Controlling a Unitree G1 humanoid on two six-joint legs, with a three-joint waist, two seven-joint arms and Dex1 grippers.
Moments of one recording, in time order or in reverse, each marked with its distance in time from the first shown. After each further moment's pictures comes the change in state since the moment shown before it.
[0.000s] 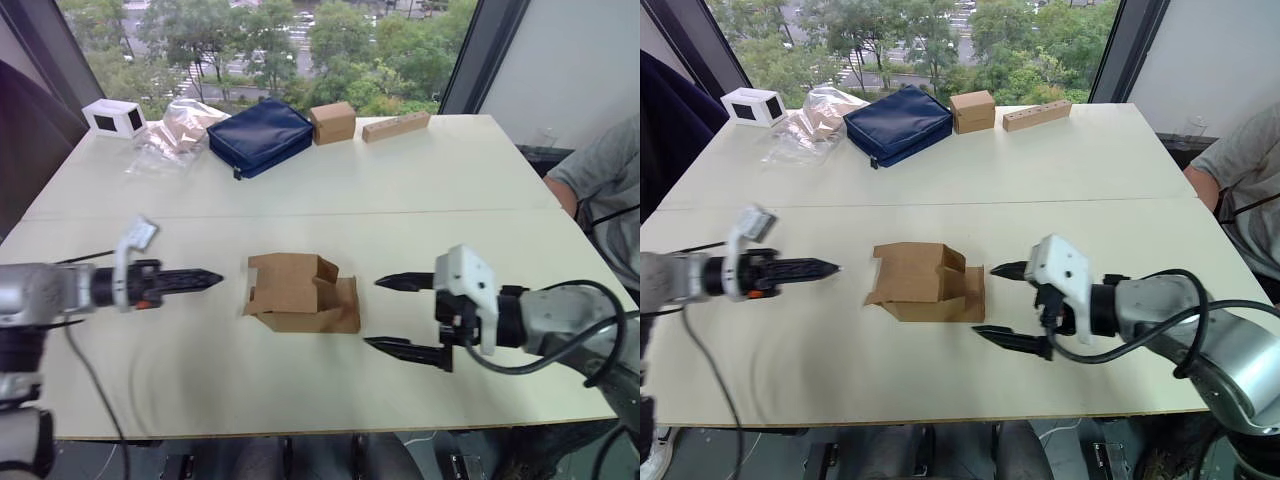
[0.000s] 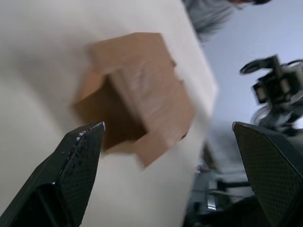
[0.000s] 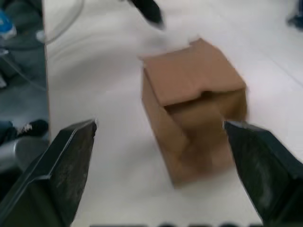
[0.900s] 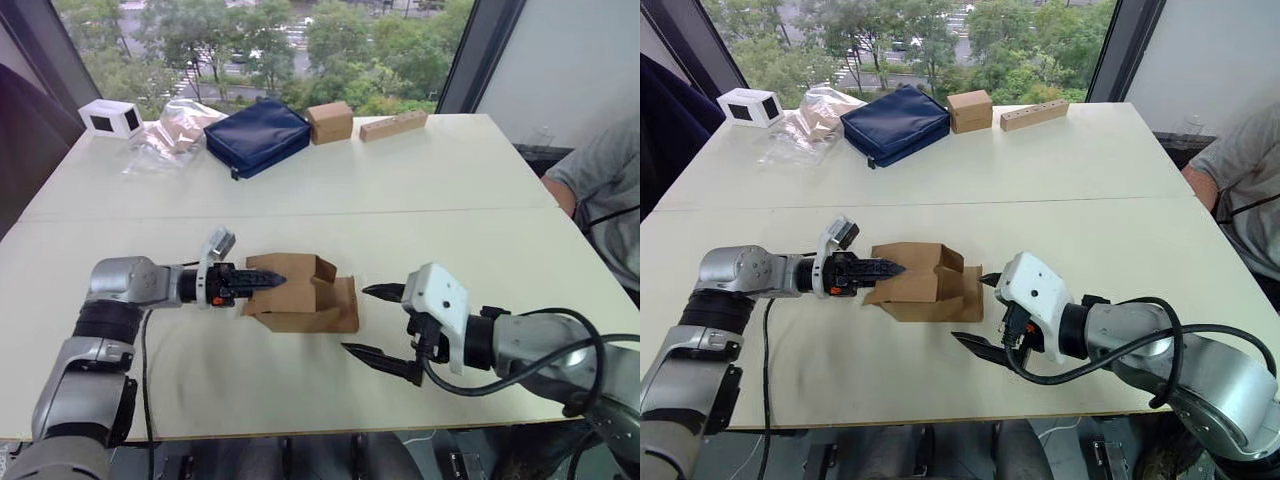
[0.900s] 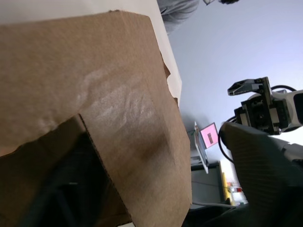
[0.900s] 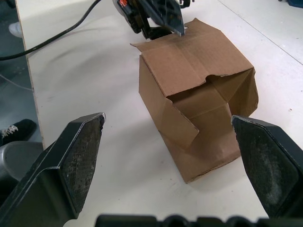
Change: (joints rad) left arm -0.103 -0.221 -0.119 0.158 0.075 -0.055 -0.023; right arm 0.040 0.017 0.017 -0.097 0.070 0.085 -0.241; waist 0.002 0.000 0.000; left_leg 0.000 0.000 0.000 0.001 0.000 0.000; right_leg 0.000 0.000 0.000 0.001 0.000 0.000
